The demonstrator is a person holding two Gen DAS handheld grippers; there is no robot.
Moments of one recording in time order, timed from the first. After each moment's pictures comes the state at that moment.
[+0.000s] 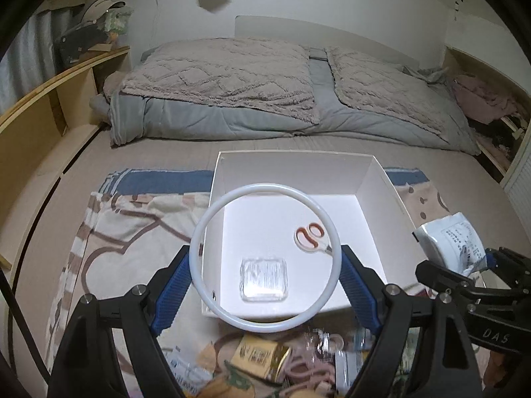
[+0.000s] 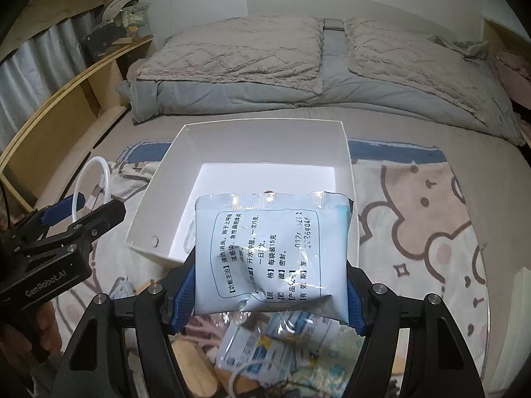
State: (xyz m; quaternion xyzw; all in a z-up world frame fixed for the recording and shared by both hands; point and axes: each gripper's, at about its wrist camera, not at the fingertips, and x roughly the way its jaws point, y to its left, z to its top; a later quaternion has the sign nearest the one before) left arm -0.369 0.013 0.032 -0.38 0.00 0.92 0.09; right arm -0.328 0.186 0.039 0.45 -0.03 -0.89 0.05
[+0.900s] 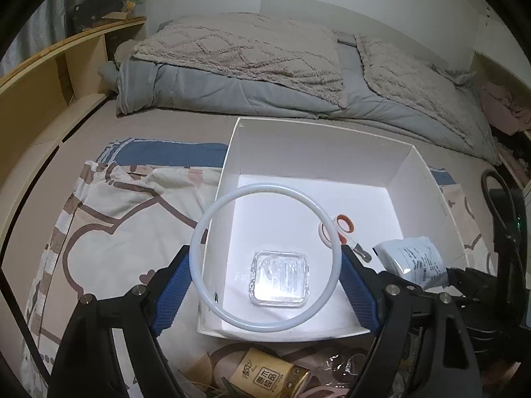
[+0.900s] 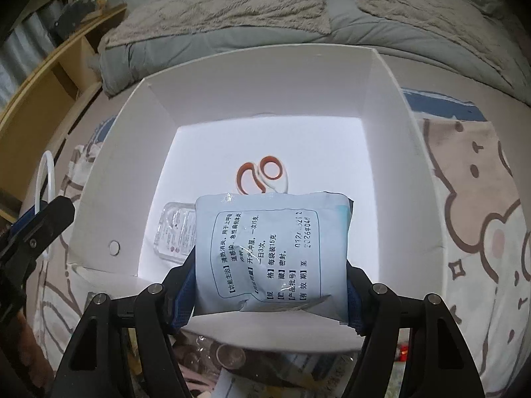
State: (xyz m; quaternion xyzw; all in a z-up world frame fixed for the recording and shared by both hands) left arm -0.405 0.003 -0.026 -0.42 -0.02 0.91 0.06; right arm -0.398 0.170 -0.060 0.53 -0.05 -0.85 0.05
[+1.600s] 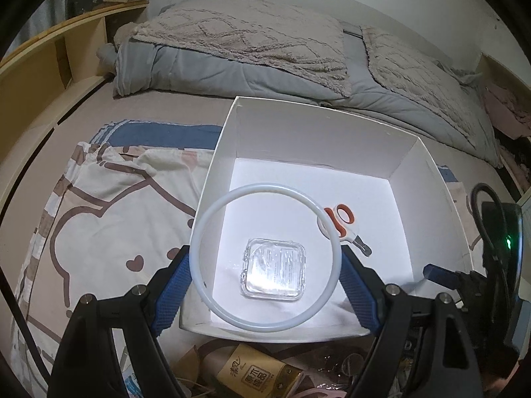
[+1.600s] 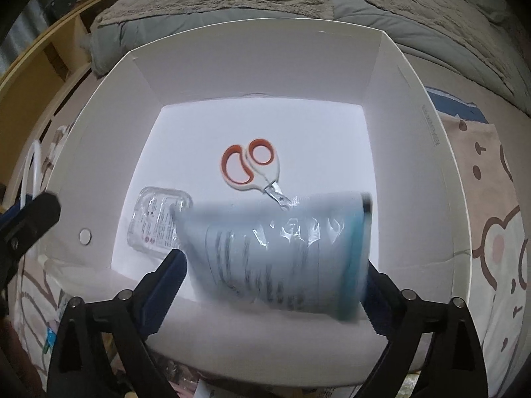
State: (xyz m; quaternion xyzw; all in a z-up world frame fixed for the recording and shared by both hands) left arm -0.411 0.007 -0.041 -0.44 -0.04 0.90 0.05; right arm -0.402 0.170 -0.079 0.54 -0.02 -0.84 0.04
